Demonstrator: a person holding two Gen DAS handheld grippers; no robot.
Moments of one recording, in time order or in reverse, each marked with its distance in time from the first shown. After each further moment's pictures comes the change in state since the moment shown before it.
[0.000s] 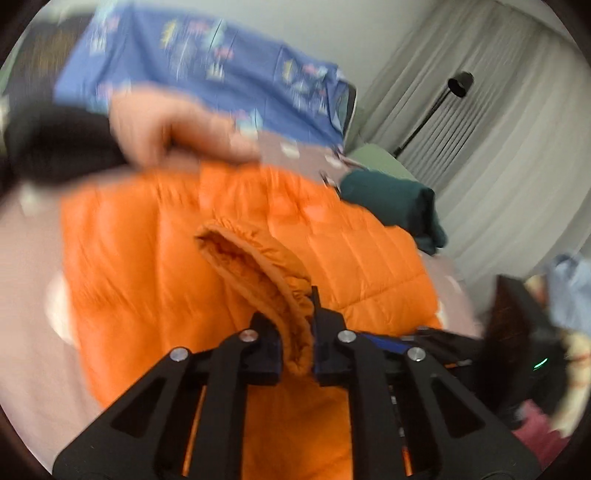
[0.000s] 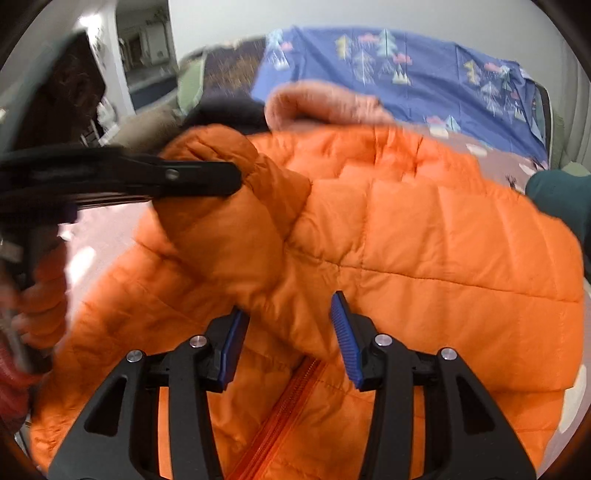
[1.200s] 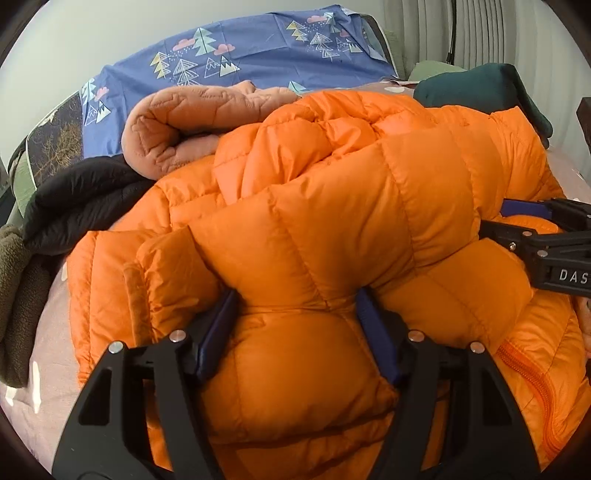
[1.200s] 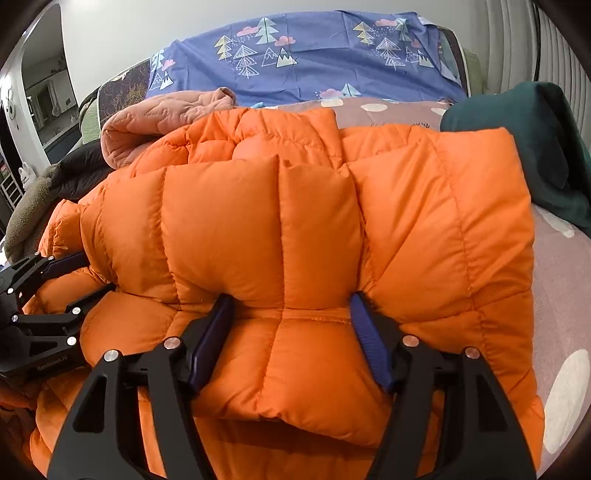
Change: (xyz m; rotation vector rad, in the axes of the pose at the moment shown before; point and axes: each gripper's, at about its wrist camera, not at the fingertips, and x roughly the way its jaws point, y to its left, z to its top) left arm 0.114 0.008 -0.026 0.339 0.156 0.444; right arm 0.057 -0.110 -0.012 0.266 0.051 -0.280
